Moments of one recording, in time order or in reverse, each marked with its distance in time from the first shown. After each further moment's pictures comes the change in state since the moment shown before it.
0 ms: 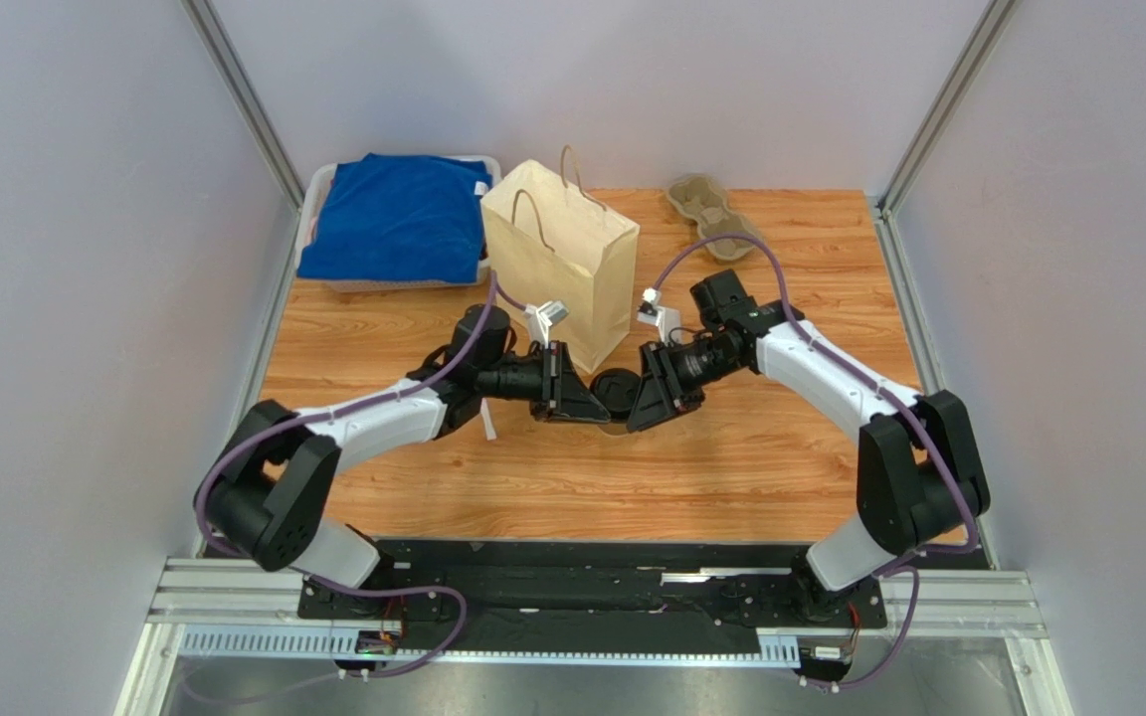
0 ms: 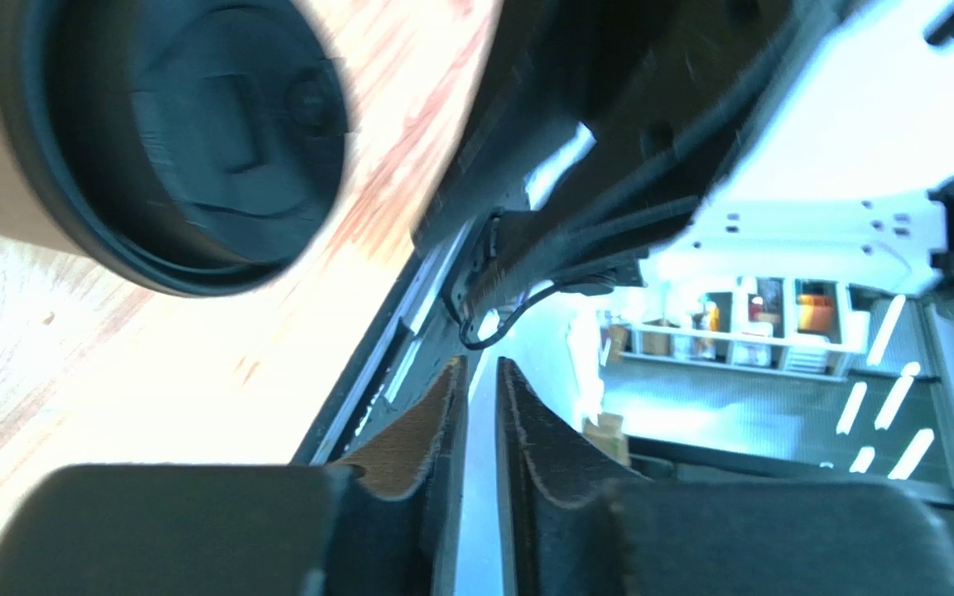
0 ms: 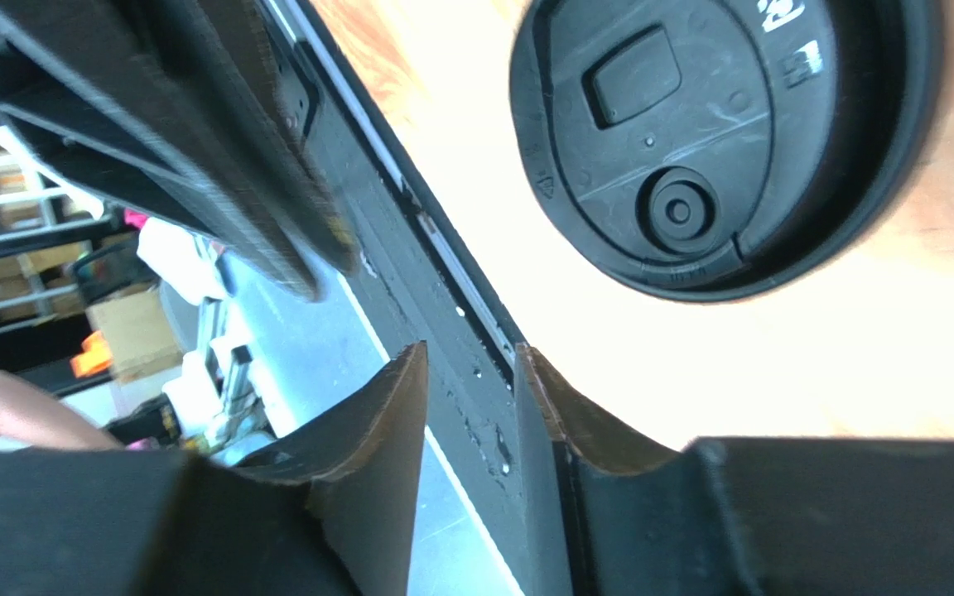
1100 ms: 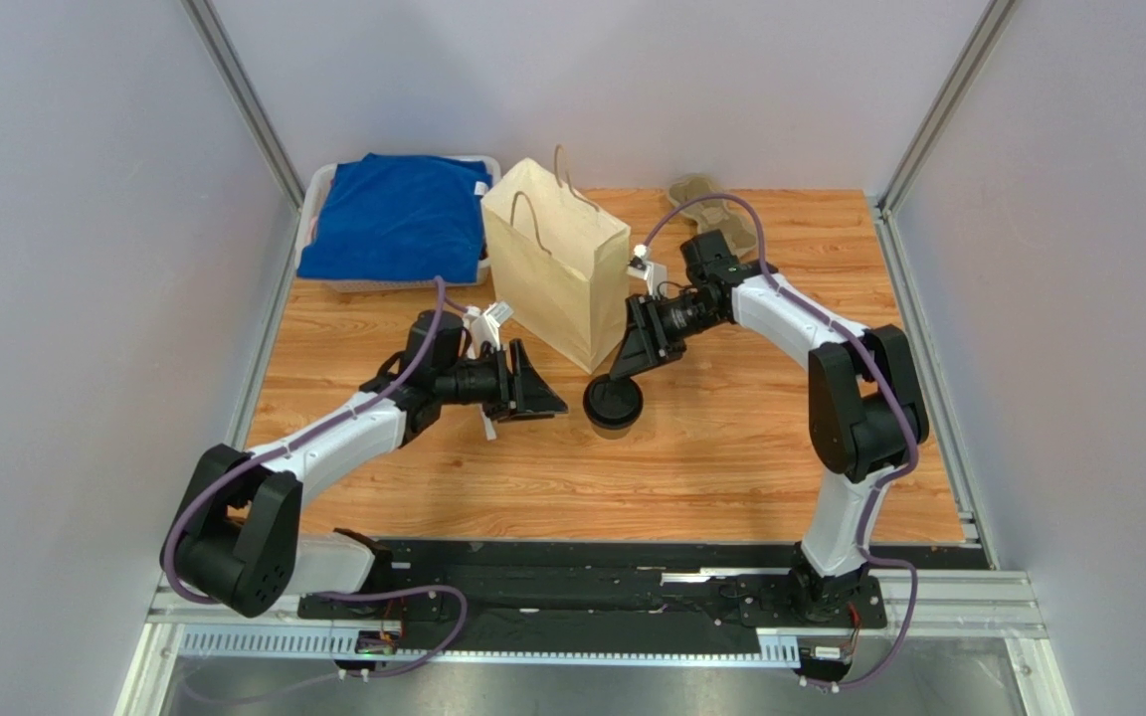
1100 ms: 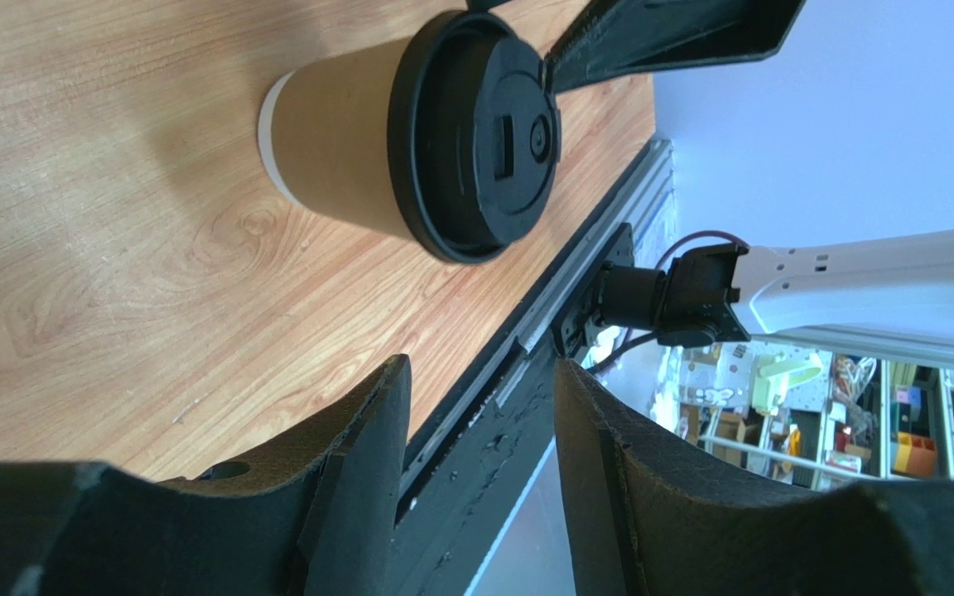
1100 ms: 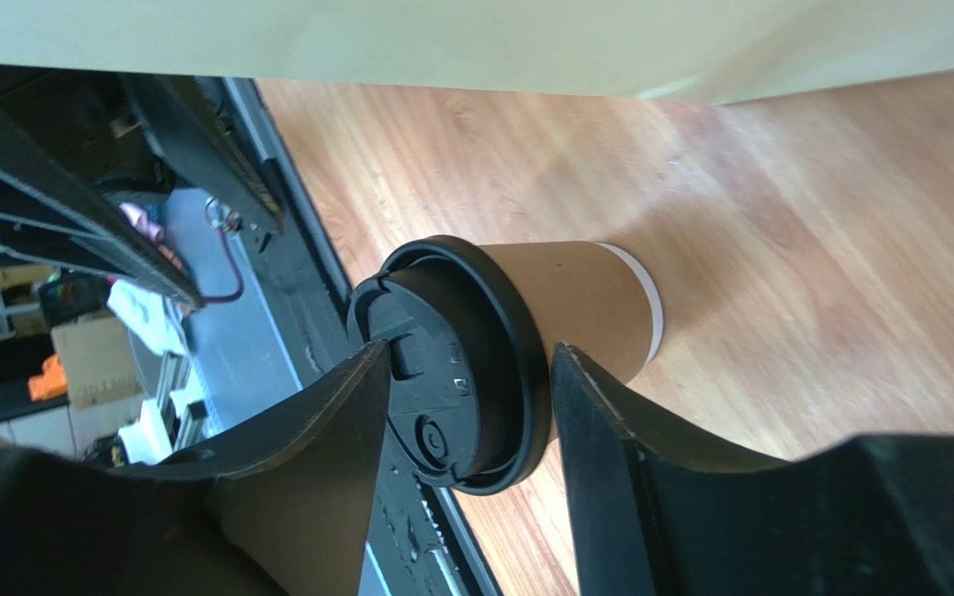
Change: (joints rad) left arm 0.172 -0.193 -0.090 -0.234 -0.112 0.175; right arm -0.073 0.306 0.284 0.072 -0.045 -0.090
